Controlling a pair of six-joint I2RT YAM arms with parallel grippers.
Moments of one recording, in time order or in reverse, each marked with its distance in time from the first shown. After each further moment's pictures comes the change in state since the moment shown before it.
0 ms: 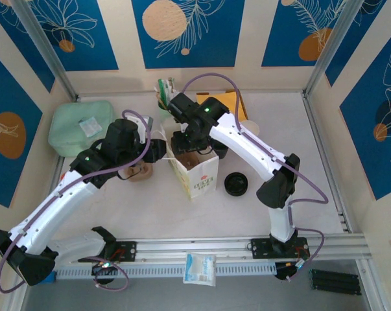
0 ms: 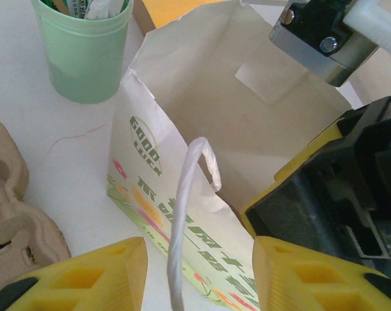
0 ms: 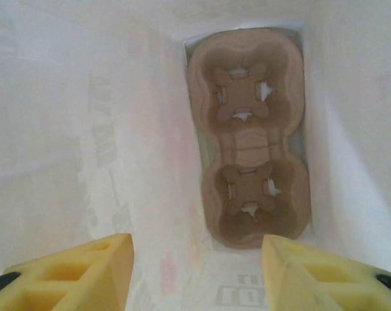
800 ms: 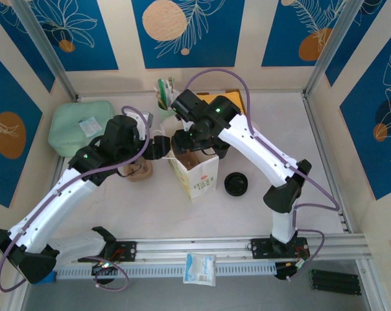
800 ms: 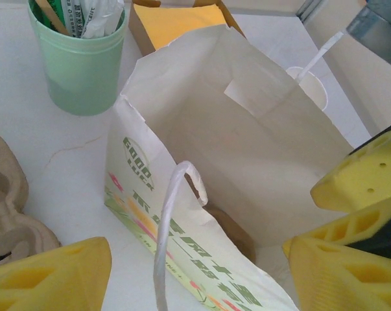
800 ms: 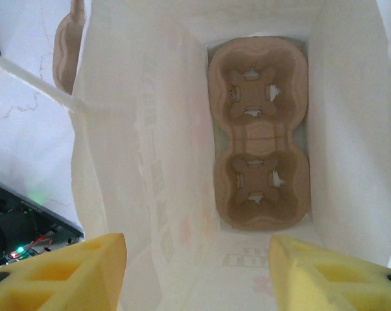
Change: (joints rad) left arm 0.000 0.019 0.056 -0.016 0.001 0.008; right arm 0.025 -0.079 0.033 -0.040 0.000 -0.016
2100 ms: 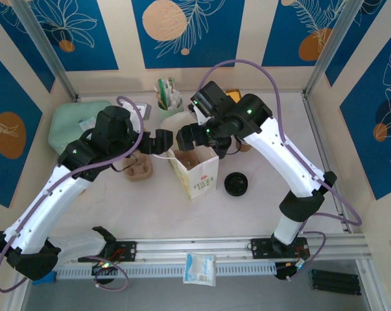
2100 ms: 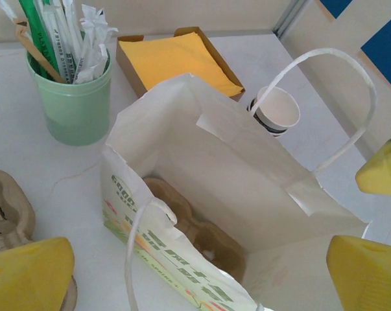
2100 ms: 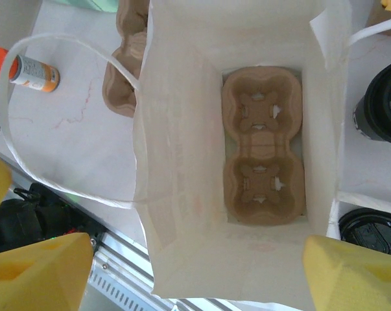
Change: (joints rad) left arm 0.000 0.028 0.175 -0.101 0.018 0.073; right arm -0.032 -0.161 0.000 0.001 -0.021 -0.023
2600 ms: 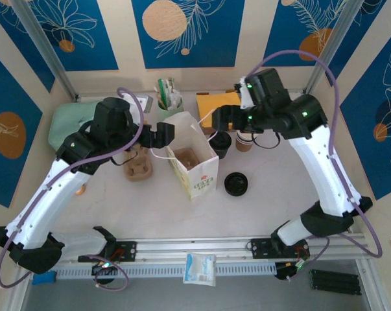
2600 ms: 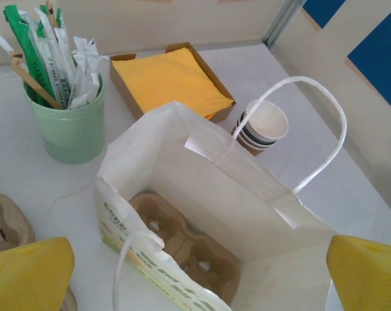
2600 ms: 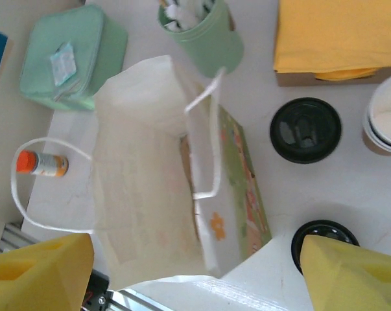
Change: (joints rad) left arm 0.000 0.067 0.126 -0.036 0.013 0.030; right arm -0.289 -0.251 -0.138 0.075 -0.051 0.005
